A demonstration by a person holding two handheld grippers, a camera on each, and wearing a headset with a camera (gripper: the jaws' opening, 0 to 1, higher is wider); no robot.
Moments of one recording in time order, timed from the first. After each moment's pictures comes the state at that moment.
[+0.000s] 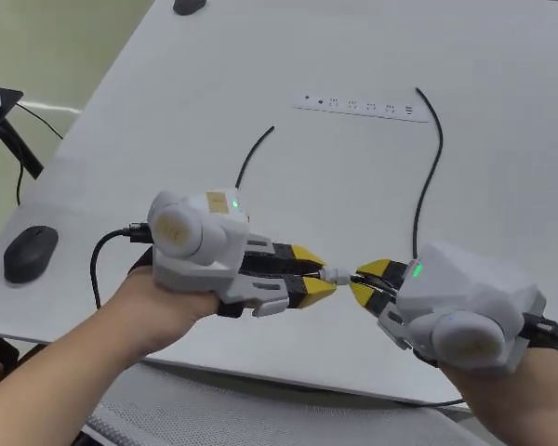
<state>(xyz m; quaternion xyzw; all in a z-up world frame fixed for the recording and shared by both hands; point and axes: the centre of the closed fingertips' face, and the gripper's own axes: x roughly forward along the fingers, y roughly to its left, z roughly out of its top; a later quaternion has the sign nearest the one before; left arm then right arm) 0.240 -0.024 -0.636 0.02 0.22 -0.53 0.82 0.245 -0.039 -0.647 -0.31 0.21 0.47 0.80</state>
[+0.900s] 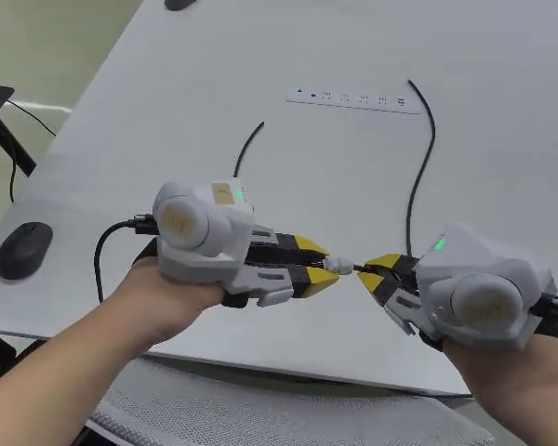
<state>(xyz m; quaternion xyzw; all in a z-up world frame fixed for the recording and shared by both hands) 0.240 -0.035 -0.634 0.03 0.22 -0.53 0.82 0.251 -0.062 -0.654 -0.23 0.25 0.43 0.83</state>
